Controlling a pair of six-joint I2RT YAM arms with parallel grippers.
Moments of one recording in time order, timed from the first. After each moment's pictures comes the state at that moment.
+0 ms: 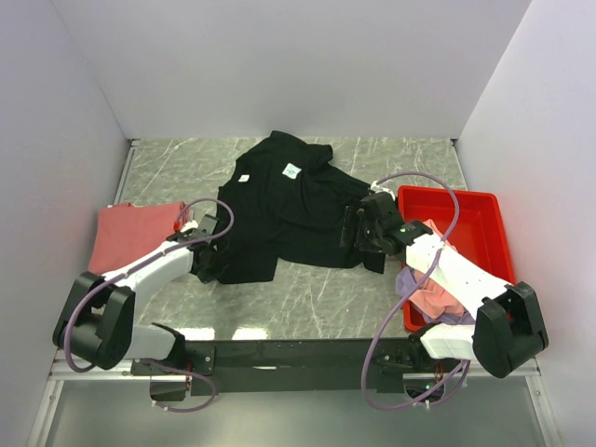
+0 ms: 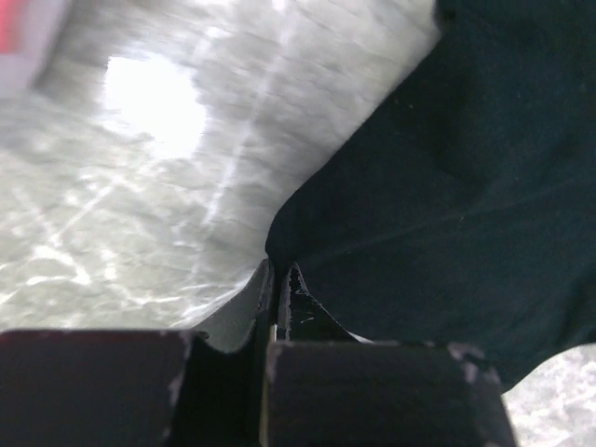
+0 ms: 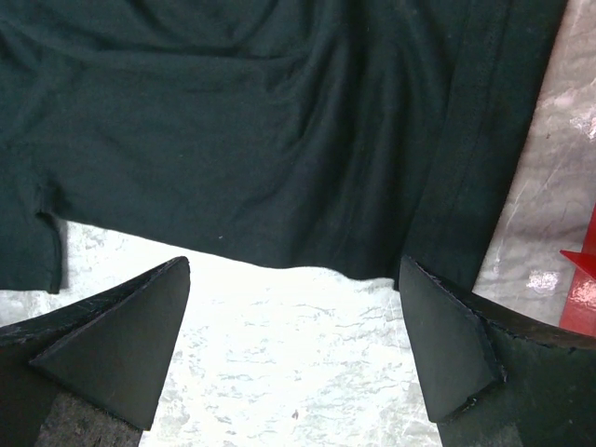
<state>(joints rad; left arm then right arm) -0.40 1.33 0.68 -0.60 -0.25 -1.01 0.47 1.26 0.84 -0.47 0.13 0.54</state>
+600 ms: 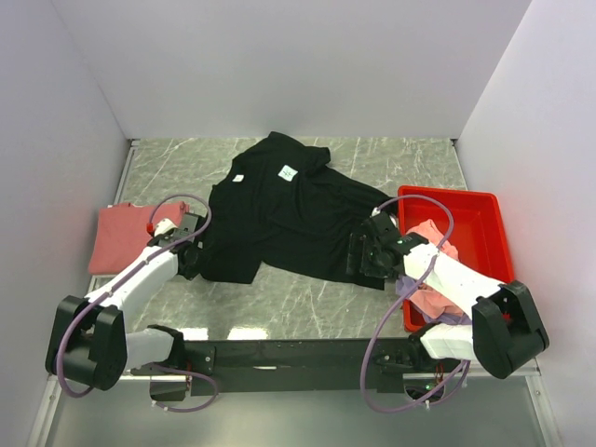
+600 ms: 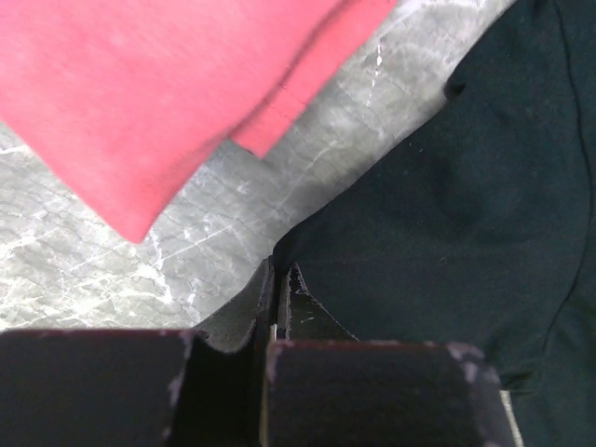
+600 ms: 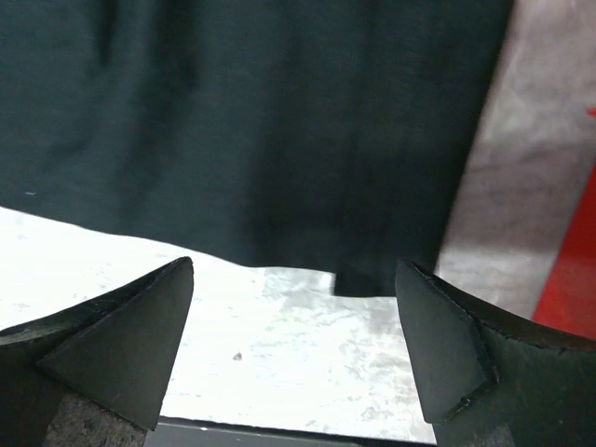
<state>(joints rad) -0.28 1.21 0.67 -0.67 -0.38 -1.09 0.49 1.26 0.70 -0.58 0.09 0.59</state>
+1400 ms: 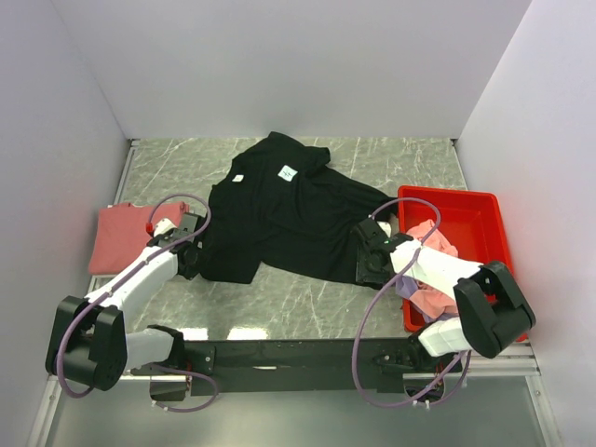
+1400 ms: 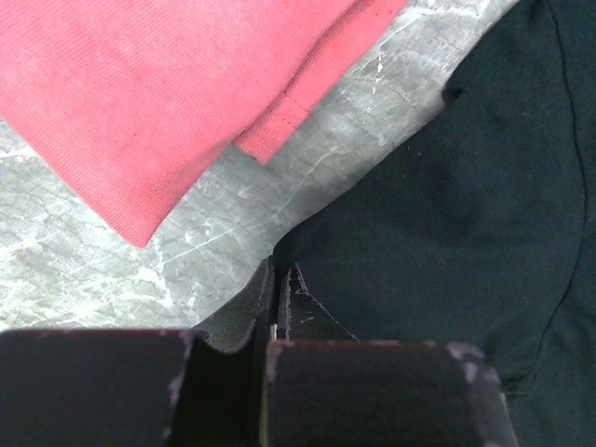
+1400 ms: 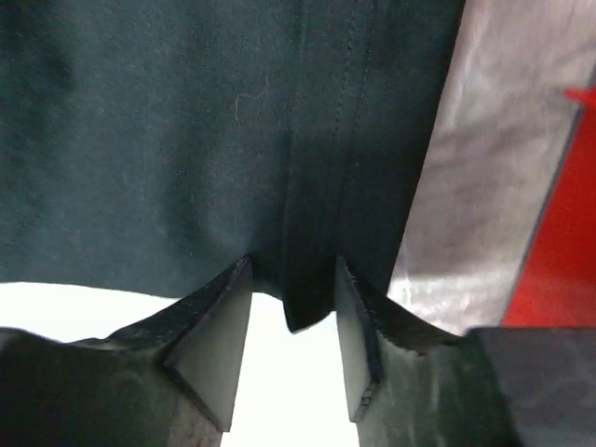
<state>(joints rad) -0.28 1.20 0.67 -0.66 -0.39 -1.09 0.53 1.38 0.69 -0.59 0.22 0.61</state>
